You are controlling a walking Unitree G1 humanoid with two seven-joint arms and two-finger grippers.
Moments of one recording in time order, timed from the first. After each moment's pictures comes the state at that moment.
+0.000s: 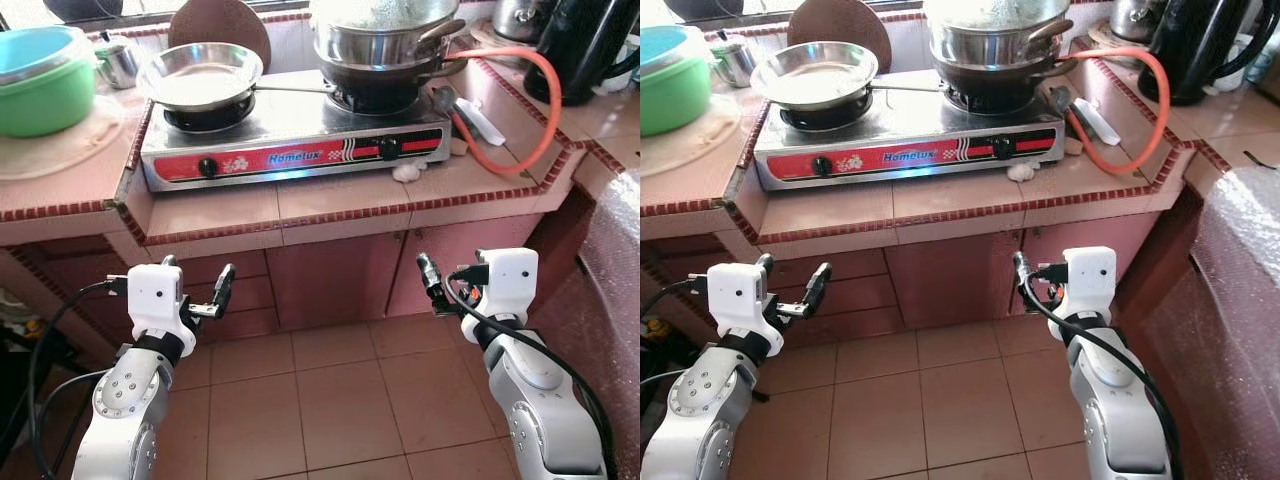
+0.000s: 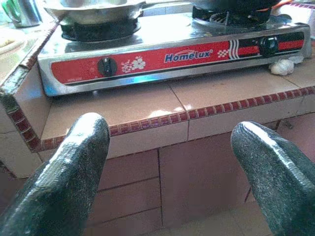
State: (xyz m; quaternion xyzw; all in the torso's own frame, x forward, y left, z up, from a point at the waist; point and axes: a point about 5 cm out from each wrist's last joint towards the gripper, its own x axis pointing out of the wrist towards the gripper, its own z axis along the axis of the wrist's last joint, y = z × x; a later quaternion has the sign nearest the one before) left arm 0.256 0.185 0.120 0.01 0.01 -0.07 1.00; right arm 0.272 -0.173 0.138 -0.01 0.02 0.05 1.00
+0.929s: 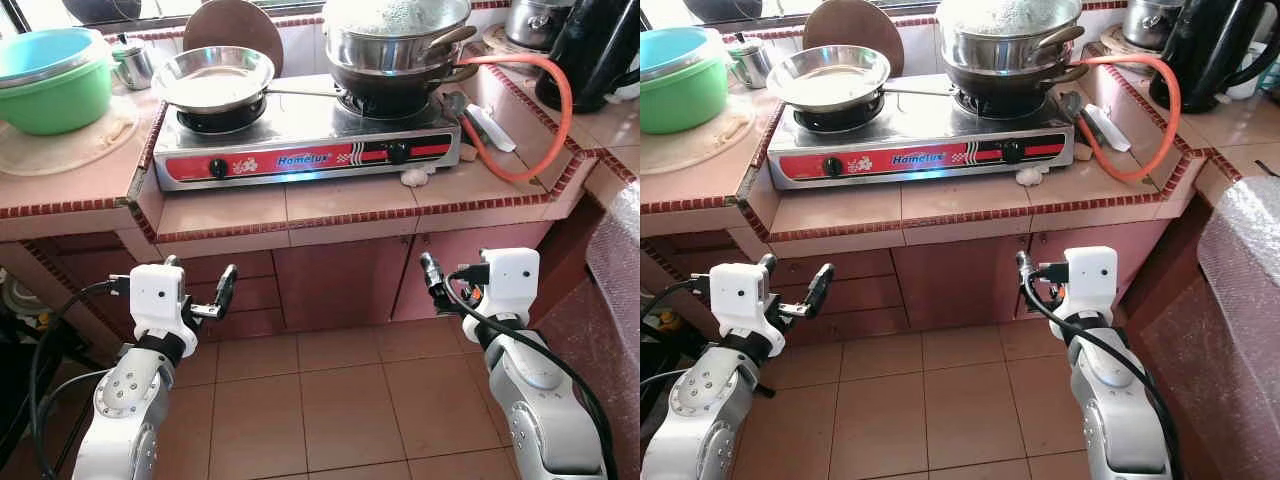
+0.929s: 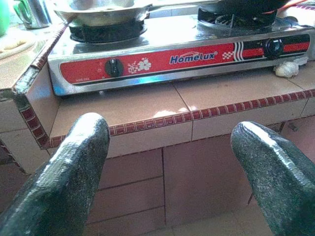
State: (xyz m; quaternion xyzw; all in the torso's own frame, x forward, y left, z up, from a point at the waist) left arm 0.256 0.185 0.120 0.01 0.01 -0.07 1.00; right arm 0.272 -0.174 0.138 -0.02 0.02 0.04 1.00
